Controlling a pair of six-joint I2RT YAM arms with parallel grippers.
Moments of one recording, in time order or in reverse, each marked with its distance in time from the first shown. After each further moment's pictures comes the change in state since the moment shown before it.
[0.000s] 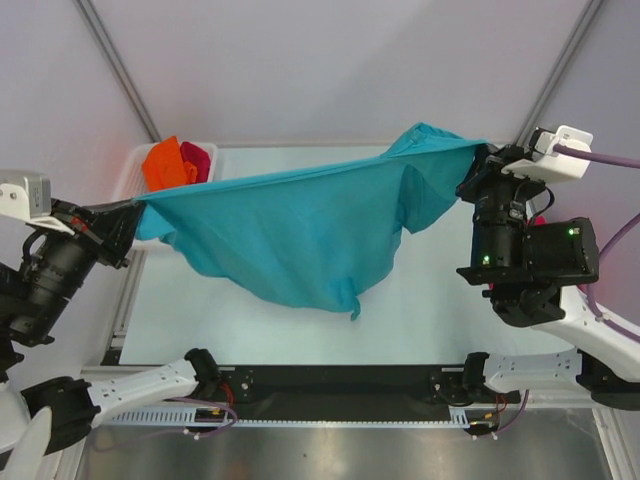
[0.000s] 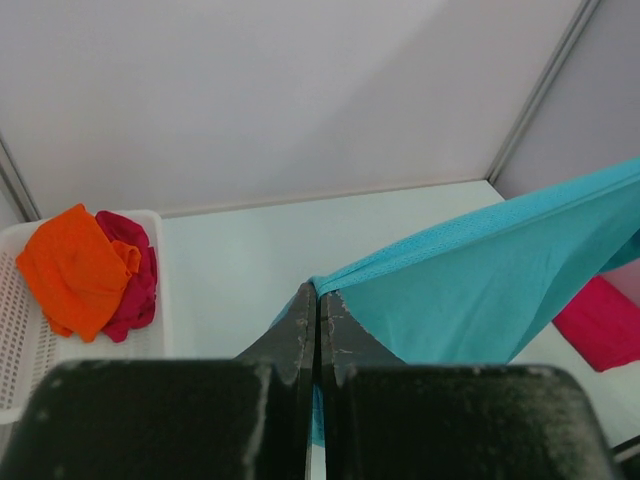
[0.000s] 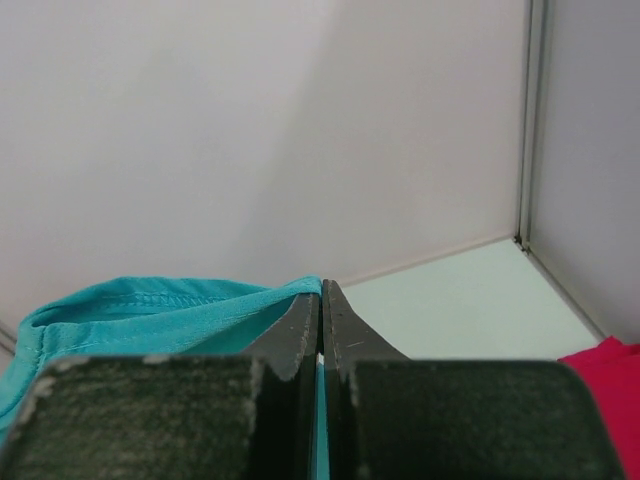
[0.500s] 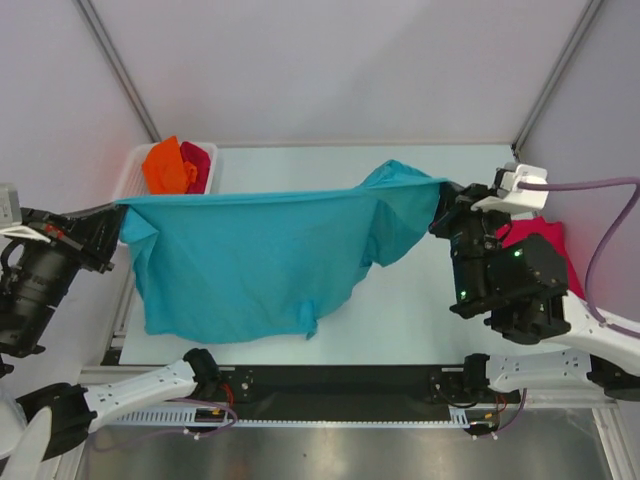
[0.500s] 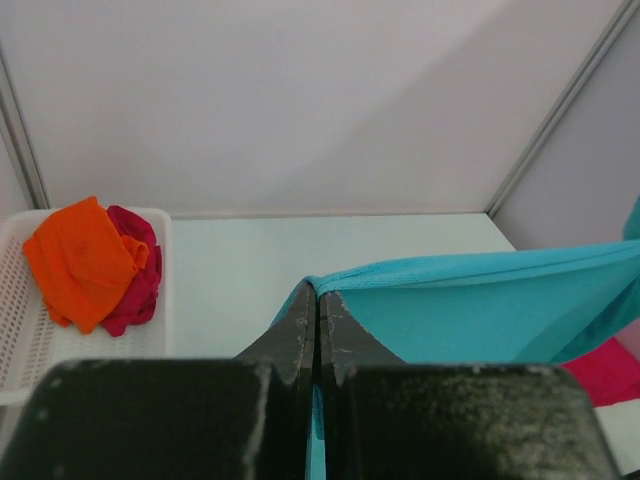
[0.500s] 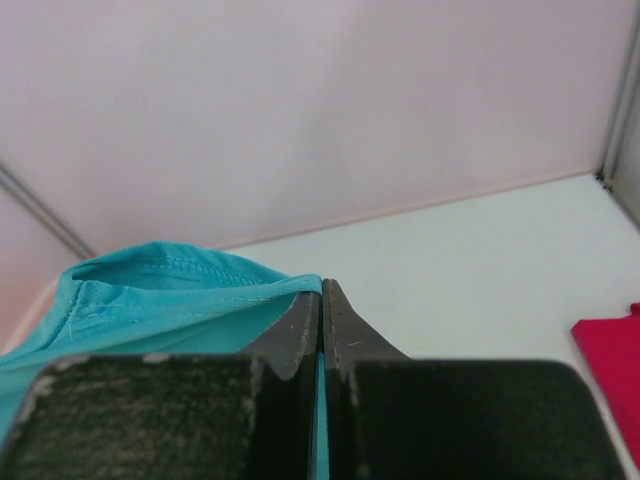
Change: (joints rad) left arm 0.002 -0.063 -0.024 0.017 -0.056 -0.055; right arm 0.163 -0.090 -0.136 -0.450 0.036 0.496
